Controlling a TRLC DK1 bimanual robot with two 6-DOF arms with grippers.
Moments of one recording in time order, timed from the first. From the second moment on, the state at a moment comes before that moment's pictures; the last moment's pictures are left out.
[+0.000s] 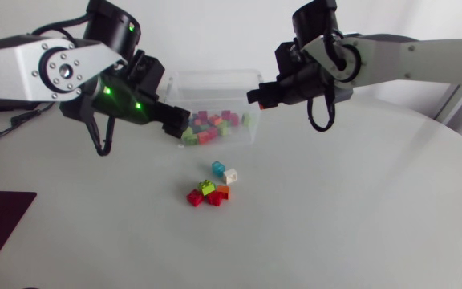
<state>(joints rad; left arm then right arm) -0.41 1.56 1.23 -0.49 -0.02 0.09 0.41 1.78 1.41 -0.29 0.00 0.06</state>
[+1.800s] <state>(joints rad) -0.41 1.84 1.24 -0.64 0.33 0.50 0.45 1.68 1.30 -0.10 0.01 0.00</state>
